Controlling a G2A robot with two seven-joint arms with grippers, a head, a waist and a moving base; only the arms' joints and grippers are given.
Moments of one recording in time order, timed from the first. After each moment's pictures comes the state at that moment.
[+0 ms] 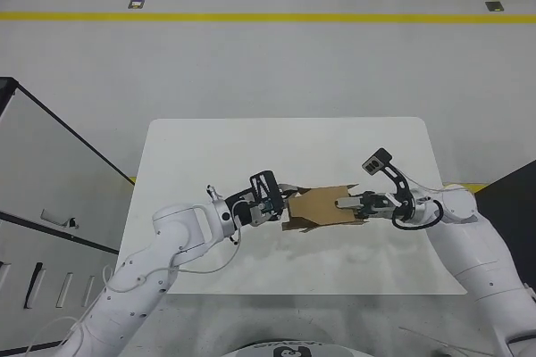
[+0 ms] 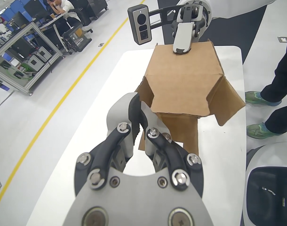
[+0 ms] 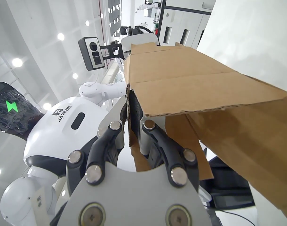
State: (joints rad) left arm 1.35 -1.11 -1.06 -1.94 1.41 -0.60 -0.20; right arm -1.20 -0.96 1.19 -1.31 0.78 -0.31 1.48
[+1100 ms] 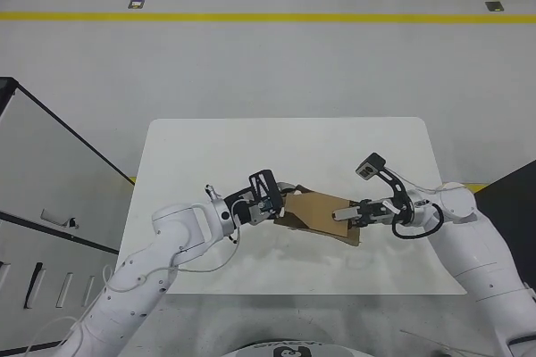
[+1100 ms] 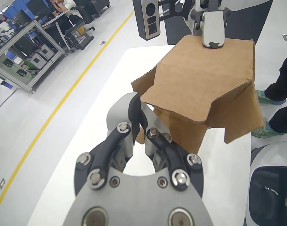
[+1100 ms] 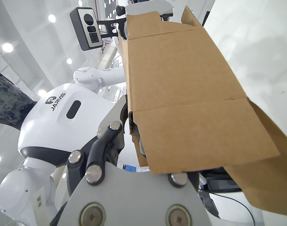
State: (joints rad) left arm 1.35 -1.10 -1.07 -1.94 1.43 -0.59 -0.21; right arm -1.21 -0.96 1.19 -1.37 0.73 -0.28 1.54
